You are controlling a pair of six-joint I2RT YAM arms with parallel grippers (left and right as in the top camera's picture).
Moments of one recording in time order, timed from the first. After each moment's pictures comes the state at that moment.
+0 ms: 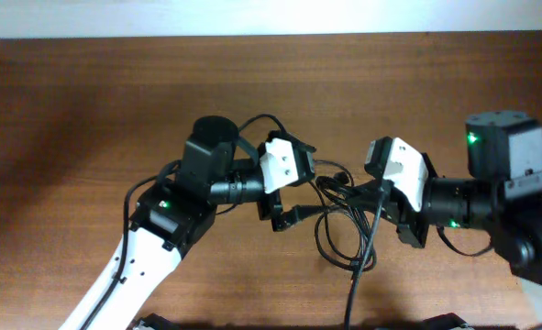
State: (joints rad) left arm -0.50 1.22 1.08 -0.37 0.79 0.43; right arm 0.26 1.12 1.53 -1.27 -0.78 -0.64
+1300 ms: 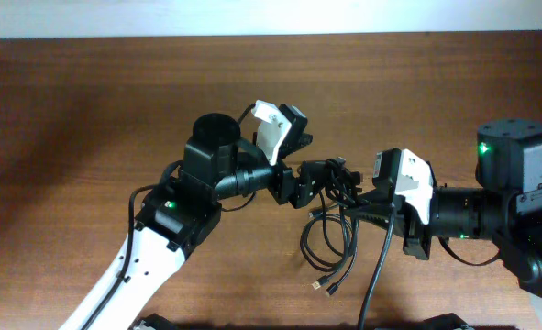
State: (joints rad) left arm -0.53 1.23 1.08 -0.19 0.63 -0.21; right arm 0.26 1.09 1.53 -1.26 -0.90 -0.65
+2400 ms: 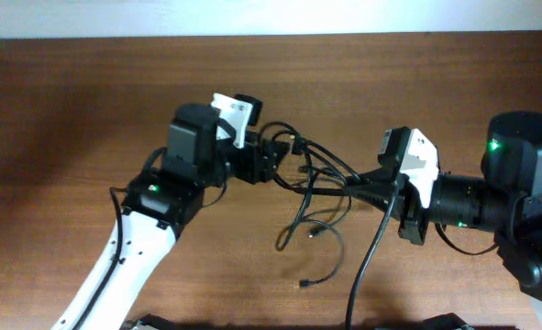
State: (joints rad) left arm -0.36 1.27 1.08 -0.43 0.40 -0.24; right arm 0.26 1.07 1.52 -1.09 -0.85 -0.48
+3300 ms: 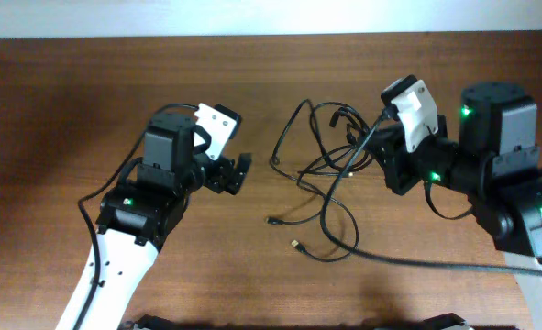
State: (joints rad) left arm -0.29 1.18 1.08 -0.61 0.09 0.19; right arm 0.26 1.20 1.52 -1.01 -0.43 -0.17
